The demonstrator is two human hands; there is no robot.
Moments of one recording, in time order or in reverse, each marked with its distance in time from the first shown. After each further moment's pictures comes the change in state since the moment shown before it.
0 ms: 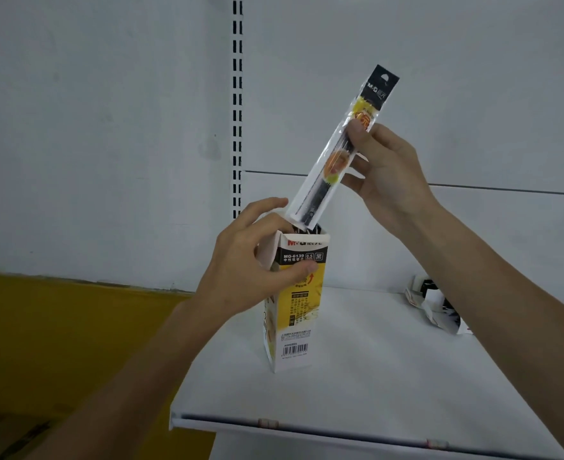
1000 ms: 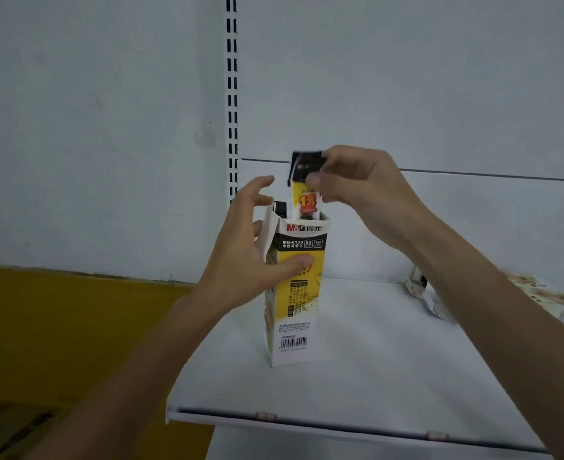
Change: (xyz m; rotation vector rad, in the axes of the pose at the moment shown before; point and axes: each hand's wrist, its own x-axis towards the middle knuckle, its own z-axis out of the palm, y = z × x) left_hand 0.001 -0.002 0.006 -0.205 -0.053 -0.250; right_hand -0.022 0.014 -0.002 -0.374 -0.349 -0.054
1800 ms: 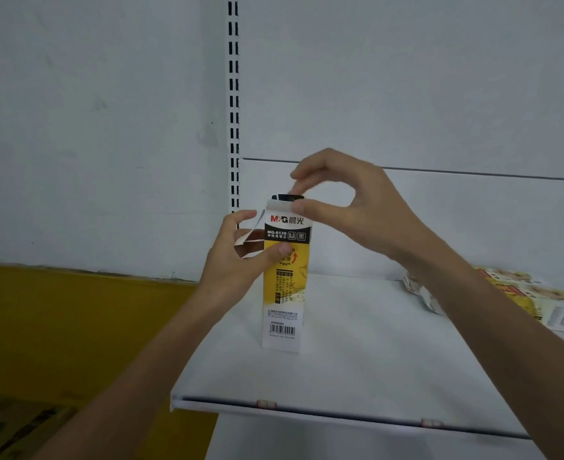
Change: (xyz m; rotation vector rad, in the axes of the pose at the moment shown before) left_hand -0.014 -0.011 0.002 -0.233 0.106 -0.383; right_hand -0.019 -0.010 0.014 -0.505 0.017 -0.153
